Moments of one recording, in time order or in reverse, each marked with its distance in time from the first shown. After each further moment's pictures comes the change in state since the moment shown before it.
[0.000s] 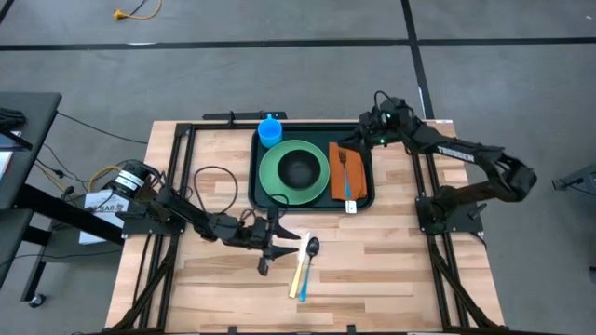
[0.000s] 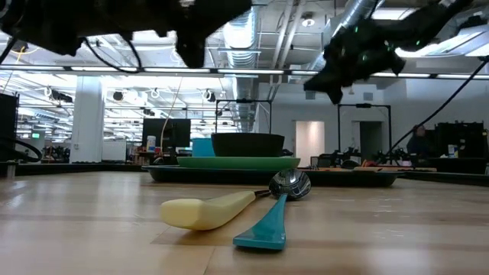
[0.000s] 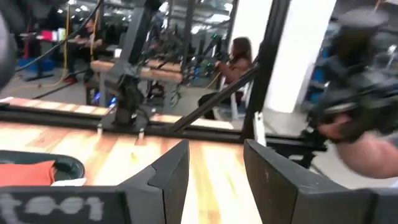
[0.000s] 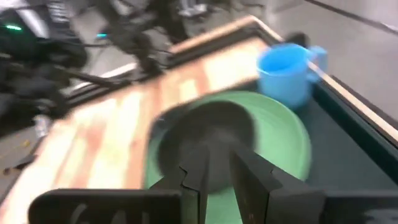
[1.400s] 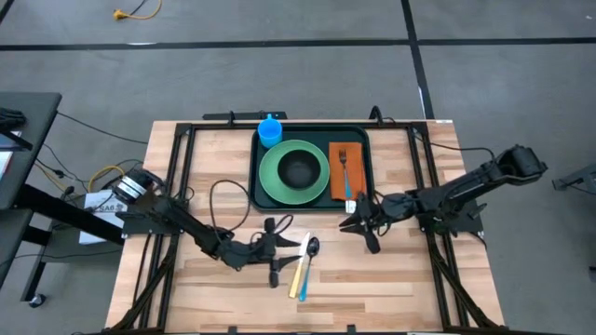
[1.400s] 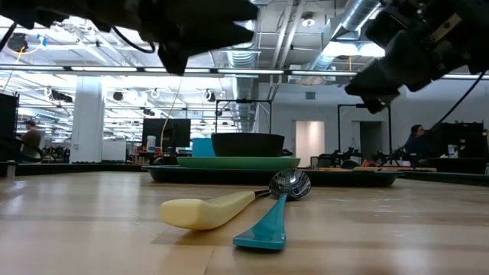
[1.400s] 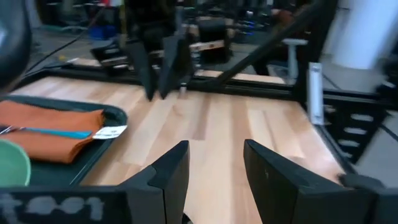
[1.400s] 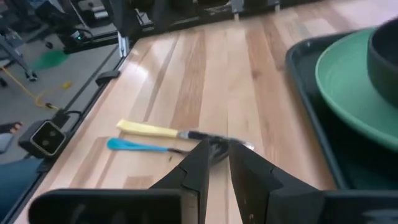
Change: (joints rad) left arm -0.135 0.060 0.152 -0.349 -0.368 -0.028; right arm 1.010 -0.123 -0.424 0.392 0.753 0.259
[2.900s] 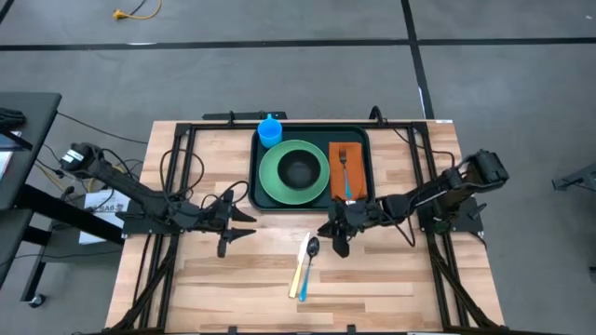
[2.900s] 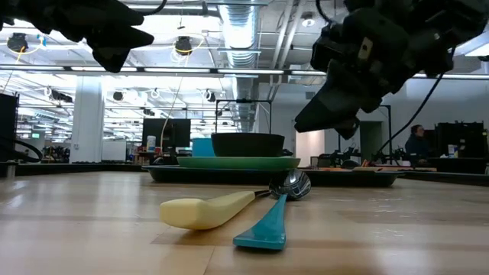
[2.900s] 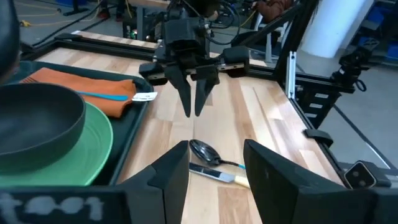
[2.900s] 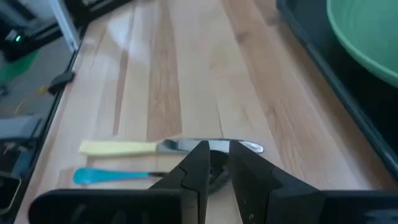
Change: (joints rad) left arm 0.072 -0.846 -0.399 -0.526 0.217 -0.102; right arm -0.017 0.418 0.282 -0.055 0.015 0.217
